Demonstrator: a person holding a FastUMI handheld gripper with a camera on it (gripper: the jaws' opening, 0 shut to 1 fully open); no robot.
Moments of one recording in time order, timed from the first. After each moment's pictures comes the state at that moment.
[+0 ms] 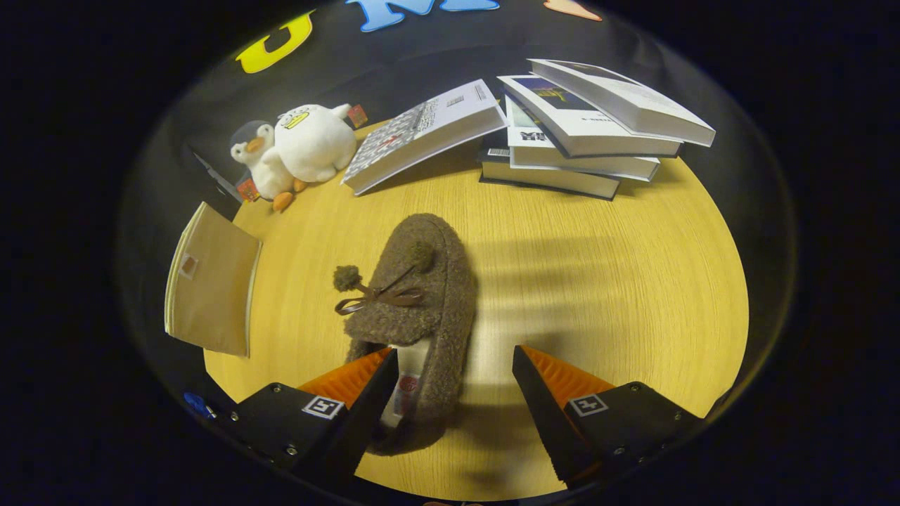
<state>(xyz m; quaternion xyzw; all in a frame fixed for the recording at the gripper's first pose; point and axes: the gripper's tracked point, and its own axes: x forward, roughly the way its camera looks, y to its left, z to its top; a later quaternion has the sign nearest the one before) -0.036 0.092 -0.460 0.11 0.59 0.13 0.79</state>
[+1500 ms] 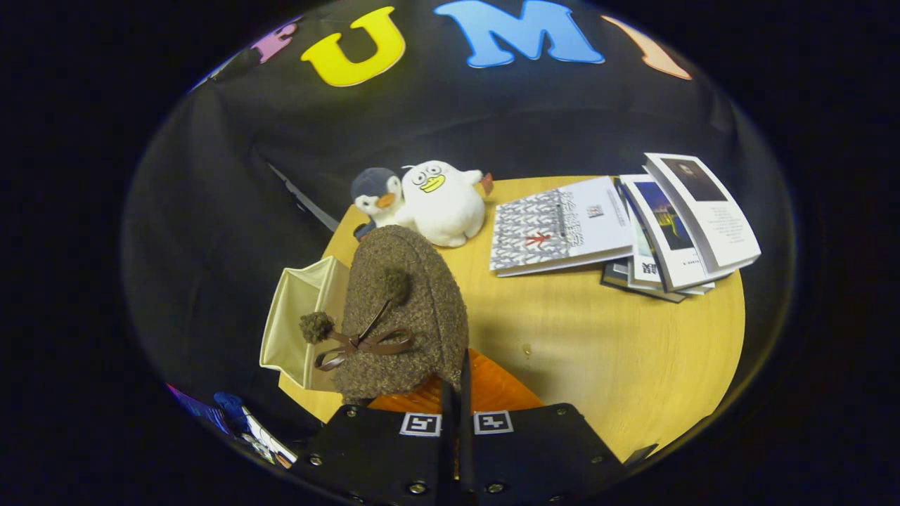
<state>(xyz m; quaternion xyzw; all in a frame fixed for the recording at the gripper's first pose) 0.019 0.237 -0.241 0.13 0.52 0.27 0.80</state>
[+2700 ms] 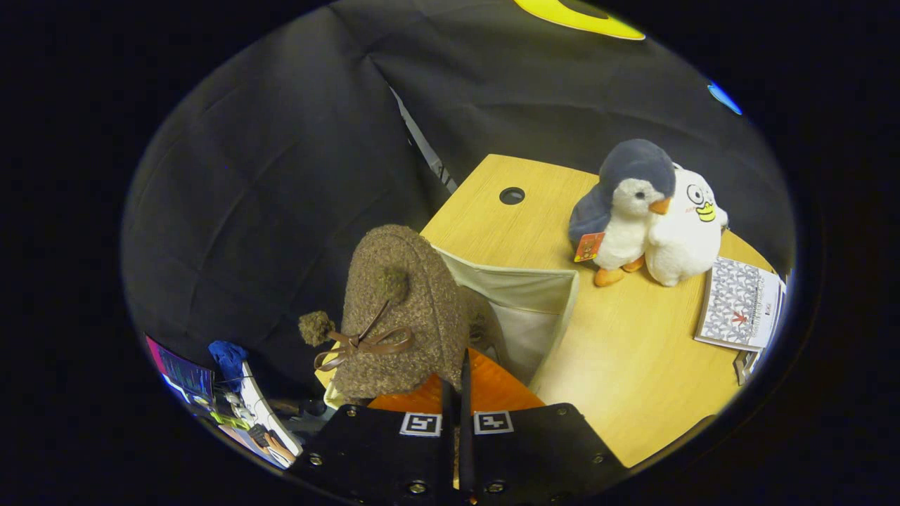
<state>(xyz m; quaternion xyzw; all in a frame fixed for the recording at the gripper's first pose) -0.012 0.543 -0.247 0.02 0.54 0.43 0.73</state>
